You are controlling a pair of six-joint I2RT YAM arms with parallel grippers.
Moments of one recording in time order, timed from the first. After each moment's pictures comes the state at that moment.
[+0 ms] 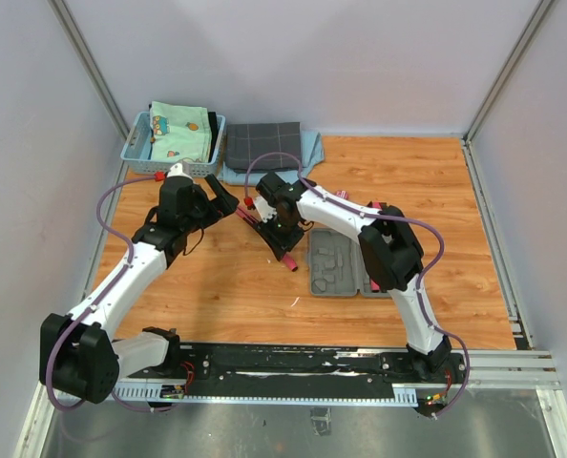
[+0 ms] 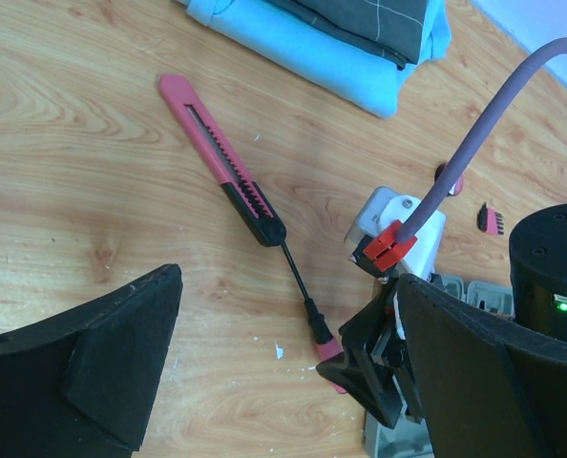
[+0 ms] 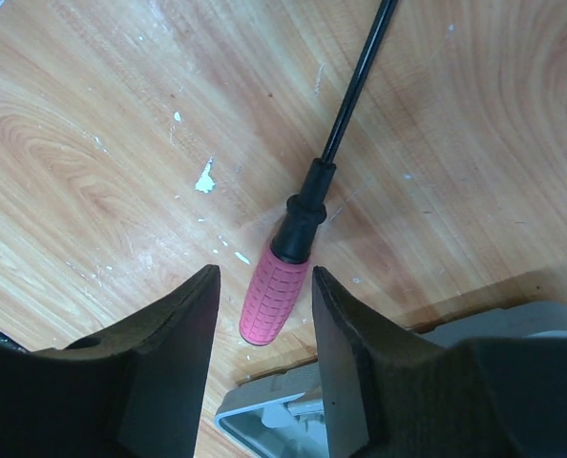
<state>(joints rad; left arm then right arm) -0.27 1.15 0.82 -0.18 -0.05 -0.70 0.79 2.20 1.81 -0.92 -0.20 -0.04</state>
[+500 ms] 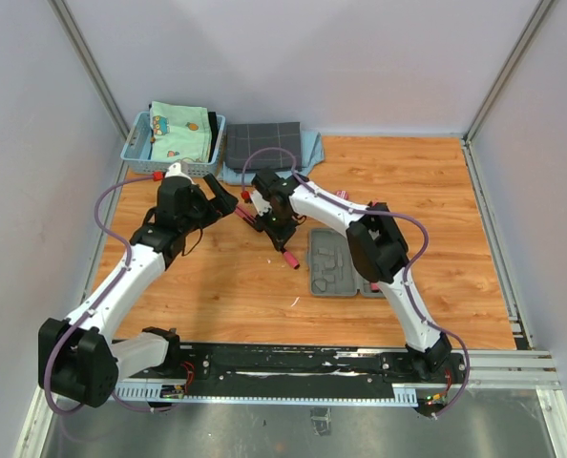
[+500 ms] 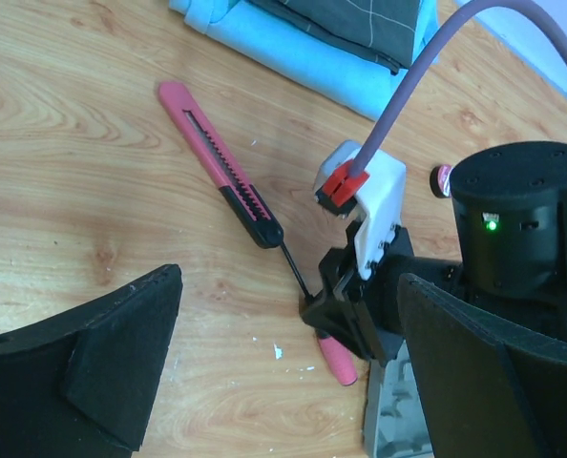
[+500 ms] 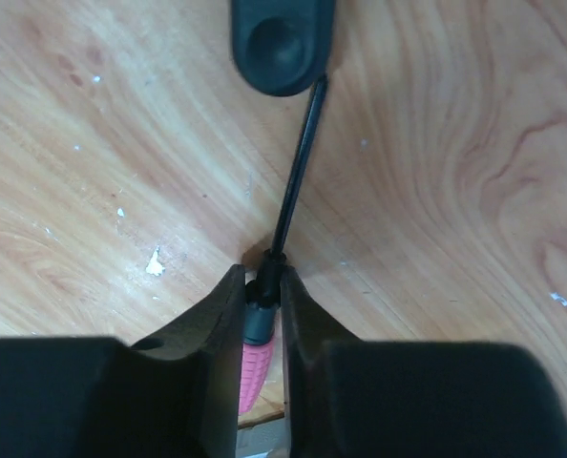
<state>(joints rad) -0.27 1.13 0.82 -0.18 -0.05 -0.70 0.77 2.34 1.98 -0.94 -0.16 -0.04</state>
